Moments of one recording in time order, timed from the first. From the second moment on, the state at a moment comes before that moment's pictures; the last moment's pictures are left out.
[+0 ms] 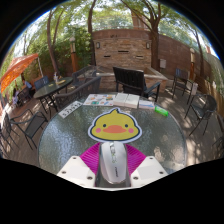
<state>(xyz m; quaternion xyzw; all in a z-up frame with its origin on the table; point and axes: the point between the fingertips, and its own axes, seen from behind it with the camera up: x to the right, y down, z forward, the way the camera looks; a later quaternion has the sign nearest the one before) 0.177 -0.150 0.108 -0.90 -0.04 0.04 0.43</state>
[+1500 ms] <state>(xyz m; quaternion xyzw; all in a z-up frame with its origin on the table) 0.150 -0.159 0.196 -0.89 0.02 -0.04 0.45</state>
